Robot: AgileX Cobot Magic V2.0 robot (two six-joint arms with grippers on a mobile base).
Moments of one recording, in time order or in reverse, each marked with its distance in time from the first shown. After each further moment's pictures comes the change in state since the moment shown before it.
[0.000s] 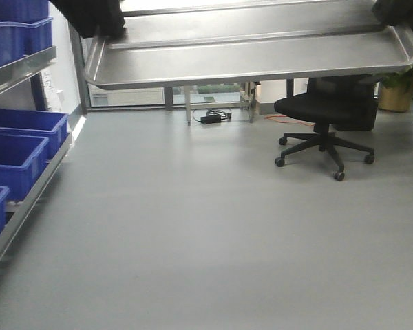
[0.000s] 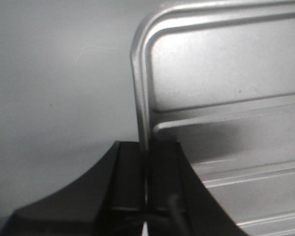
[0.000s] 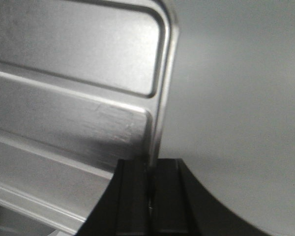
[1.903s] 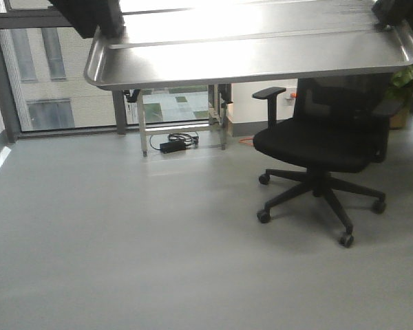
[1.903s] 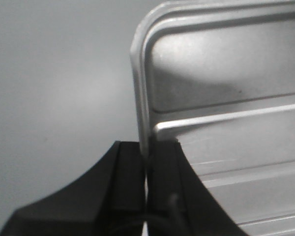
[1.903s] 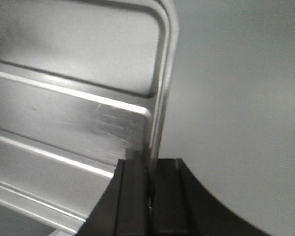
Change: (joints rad) left arm 0.000 0.000 0.000 -0.001 0.000 0.002; right arm 0.000 -0.002 0.000 0.000 0.002 0.000
